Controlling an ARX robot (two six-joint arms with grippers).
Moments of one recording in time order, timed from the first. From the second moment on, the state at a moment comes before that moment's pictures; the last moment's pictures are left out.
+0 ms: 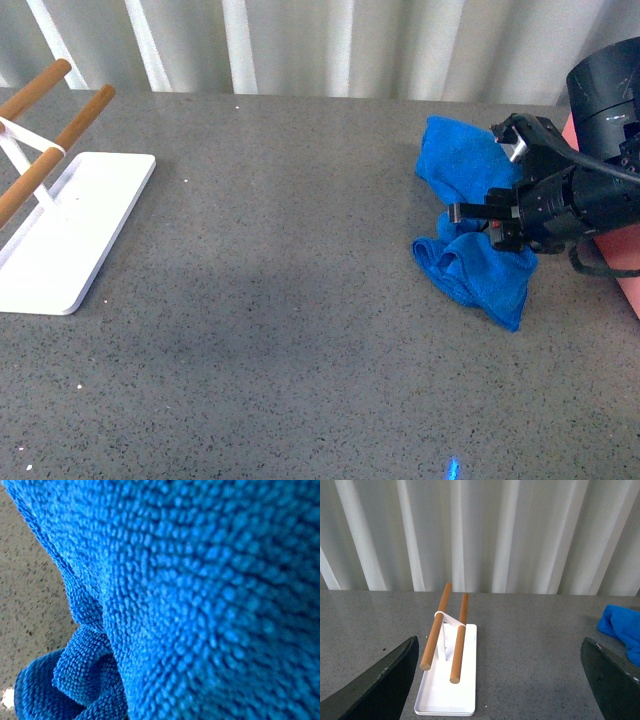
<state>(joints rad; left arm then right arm) 0.00 0.00 0.02 0.00 0.00 0.00 0.12 2.26 1.14 0.17 -0.11 0.09</state>
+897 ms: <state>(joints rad) 0.00 0.00 0.02 0.00 0.00 0.00 0.29 2.59 1.75 0.01 -0.18 0.05</state>
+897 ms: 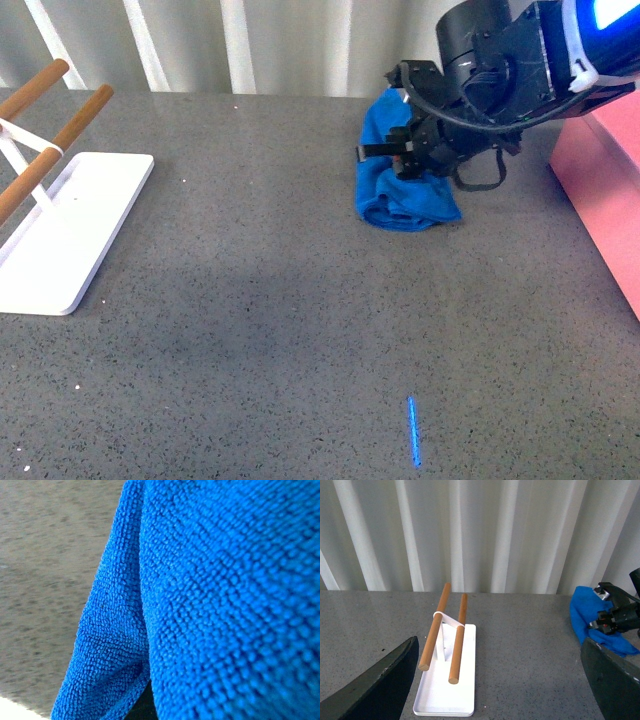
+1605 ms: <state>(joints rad) 0.00 0.00 0.02 0.00 0.00 0.00 0.28 1.94 0.82 0.21 -0.36 0.11</state>
